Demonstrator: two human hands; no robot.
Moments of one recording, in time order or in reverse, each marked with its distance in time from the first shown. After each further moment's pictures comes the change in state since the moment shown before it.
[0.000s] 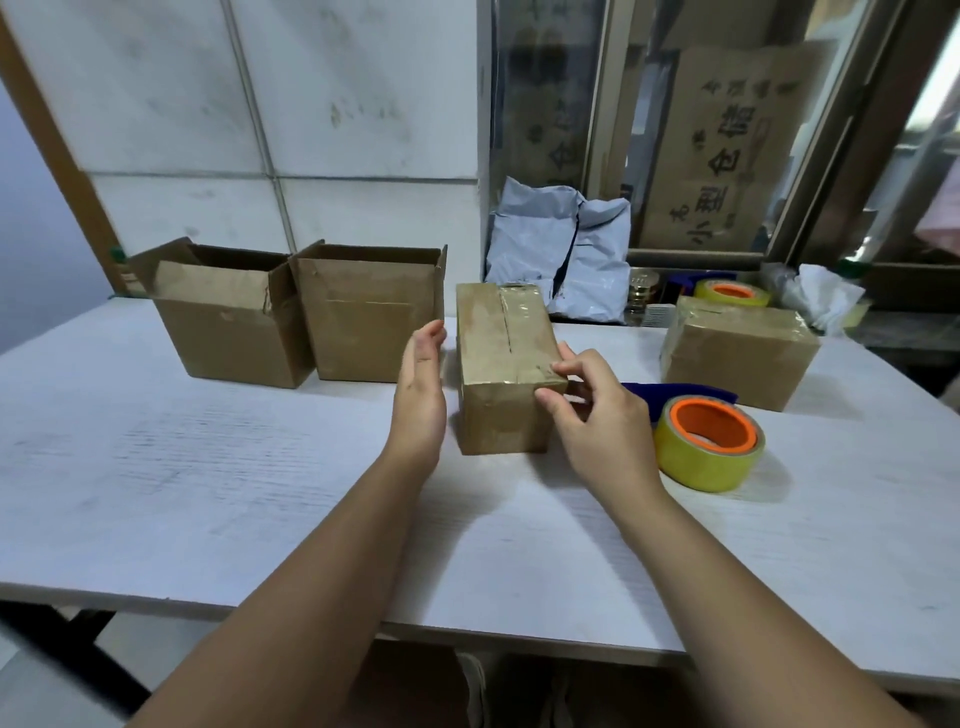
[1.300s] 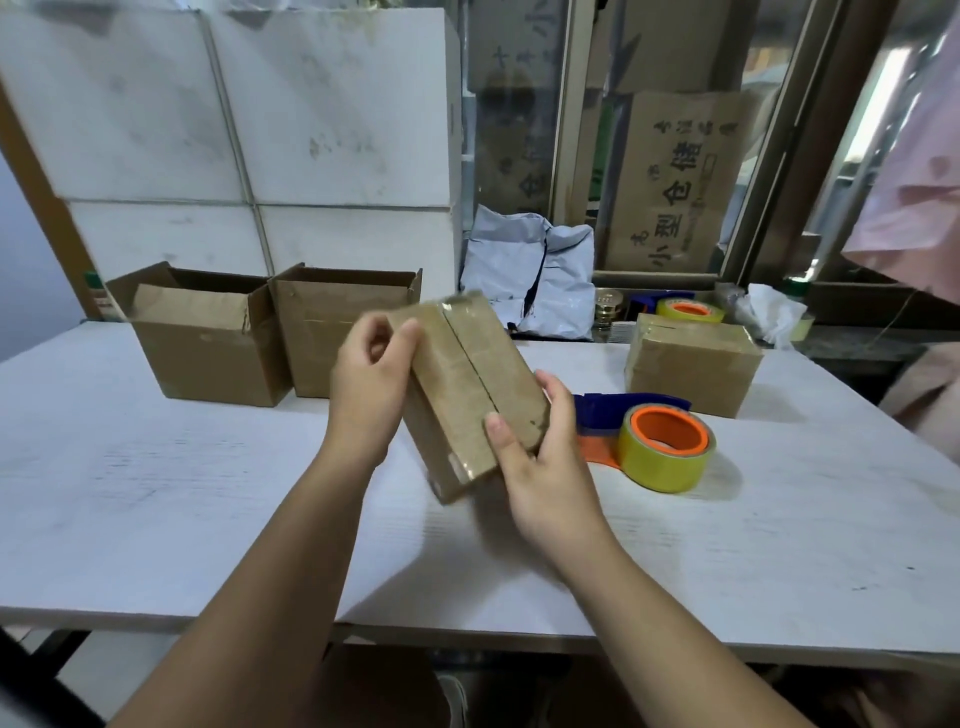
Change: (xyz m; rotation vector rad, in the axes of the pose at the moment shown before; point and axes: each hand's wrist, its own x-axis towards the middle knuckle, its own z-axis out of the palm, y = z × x) left_hand -0.006 0.053 -0.017 0.144 0.037 0.168; right_hand -0.044 -0.048 -0.005 0.391 -0.092 0.231
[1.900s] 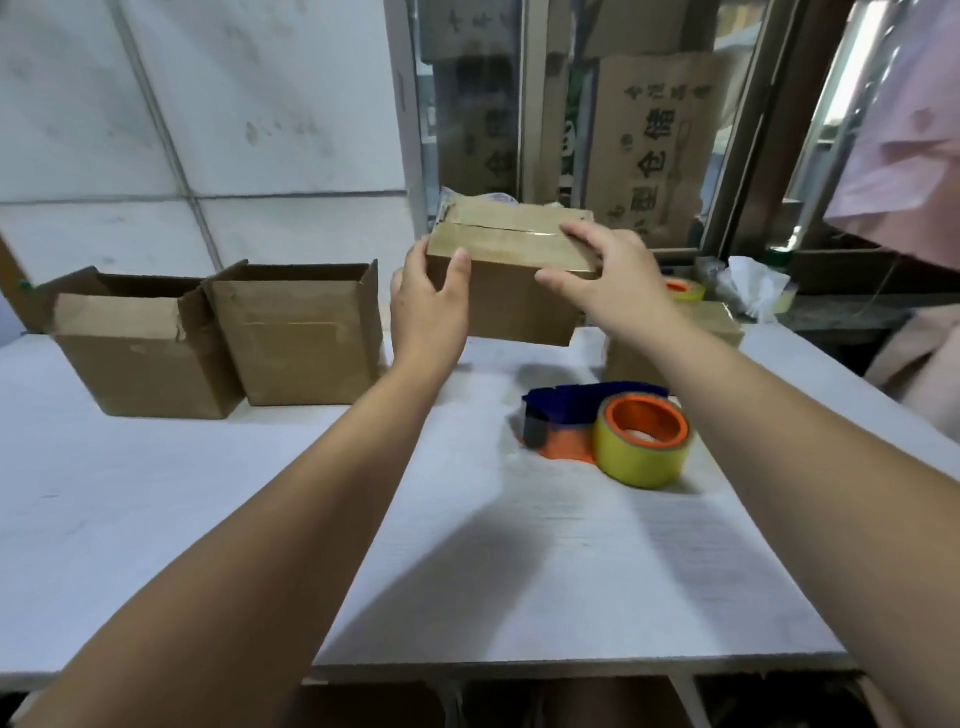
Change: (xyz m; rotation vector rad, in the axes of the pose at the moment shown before) left_hand 0.050 0.002 0.102 0.188 -0.009 0.025; right_hand 0.147 -0.024 -0.100 -0.556 0.074 -0.183
